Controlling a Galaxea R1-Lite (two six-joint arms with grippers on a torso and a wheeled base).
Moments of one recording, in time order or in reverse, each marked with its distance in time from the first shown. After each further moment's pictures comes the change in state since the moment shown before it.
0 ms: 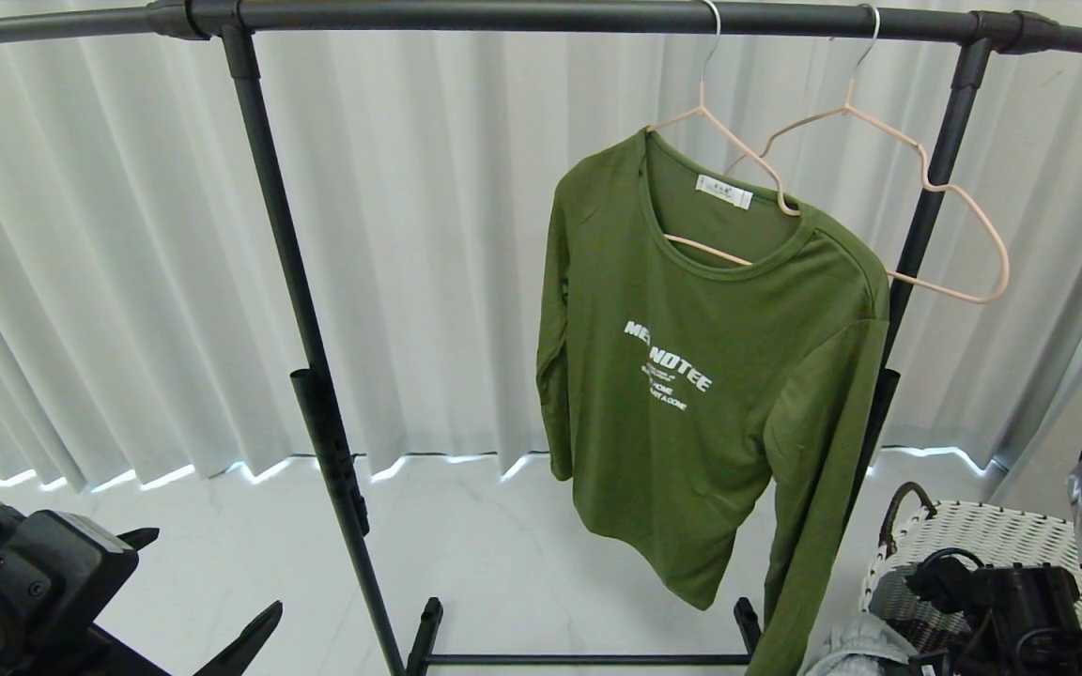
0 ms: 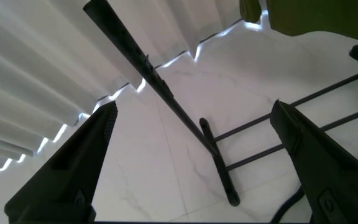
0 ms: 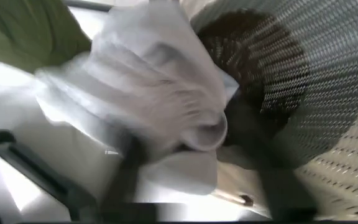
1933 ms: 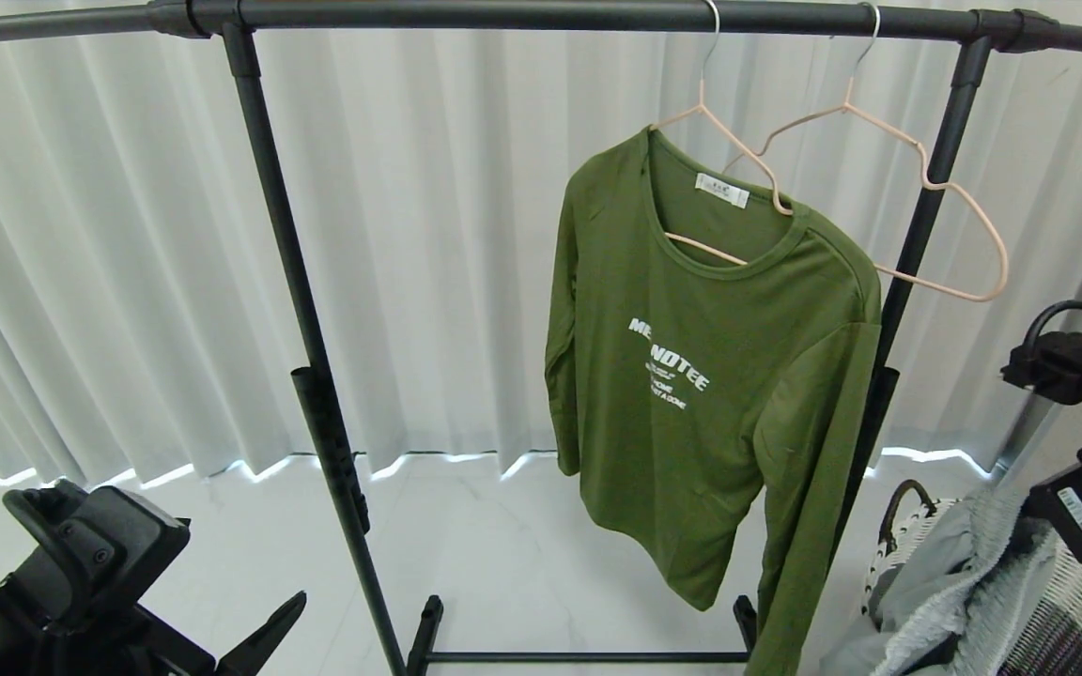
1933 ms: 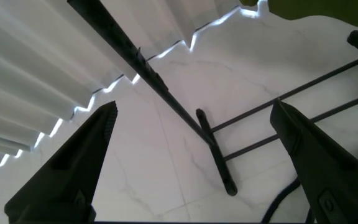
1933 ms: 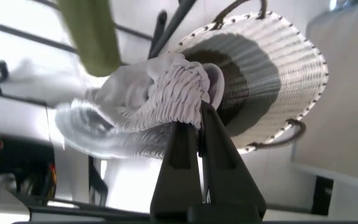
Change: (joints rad) left arm -0.004 0.087 -0.038 -0.001 -0.006 -0.001; right arm 0.202 -0.947 -1.022 1.989 -0.096 -0.016
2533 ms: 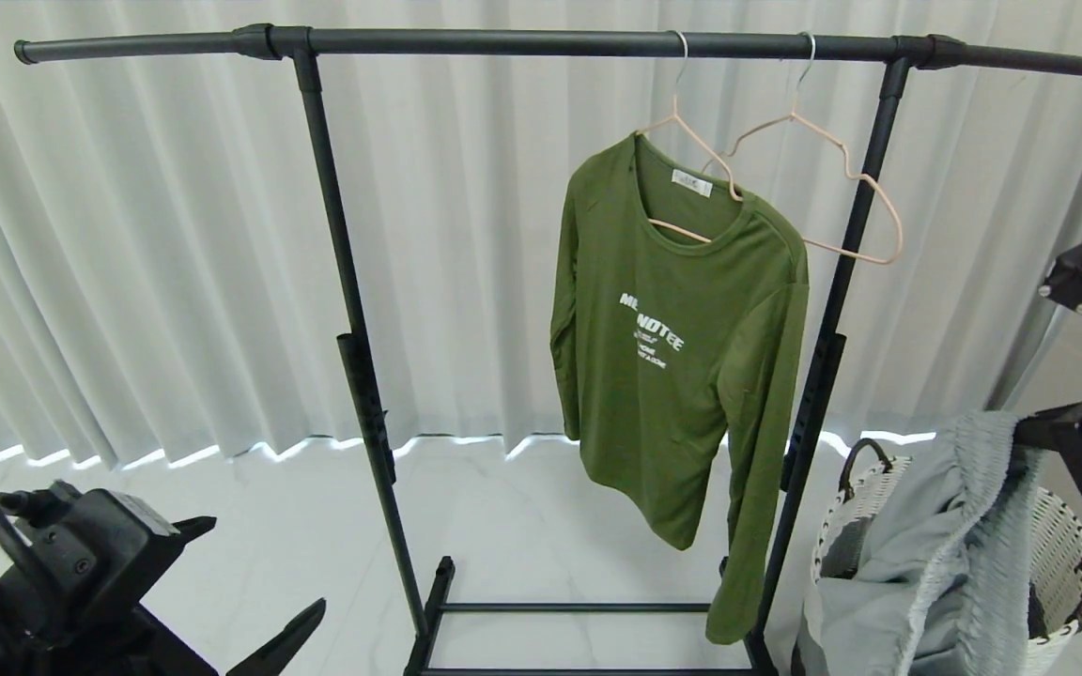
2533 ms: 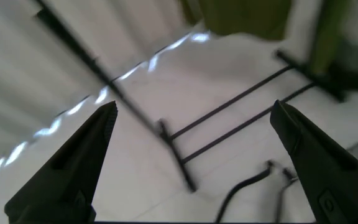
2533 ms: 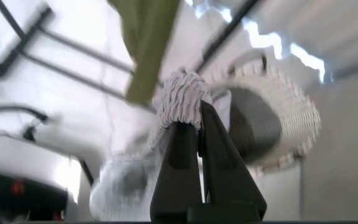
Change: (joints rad) left arm -0.054 -0.019 -0.015 -0.010 -0.103 -0.041; right arm 0.155 -0.079 -0.099 -0.077 0.000 0.000
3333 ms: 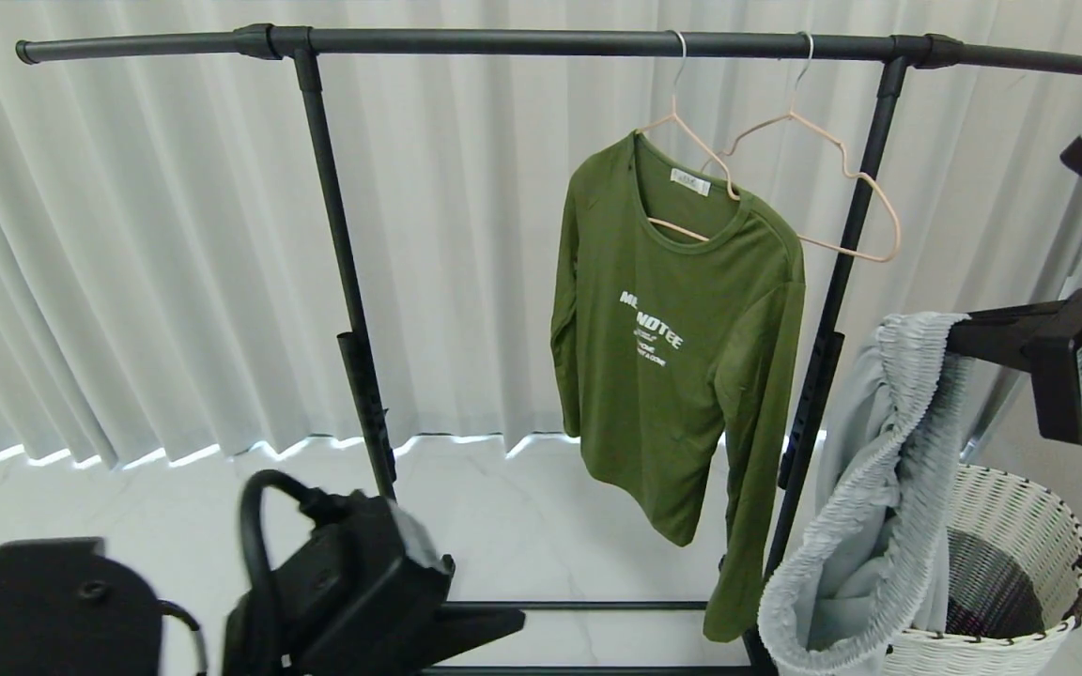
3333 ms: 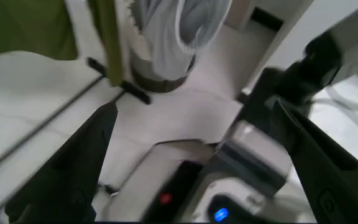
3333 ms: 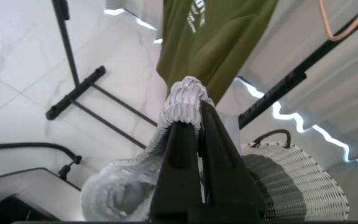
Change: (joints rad) left arm -0.593 0.306 -0.272 -0.018 -0.154 -0.529; right arm 0.248 -0.019 -0.042 -0.229 0.006 0.000
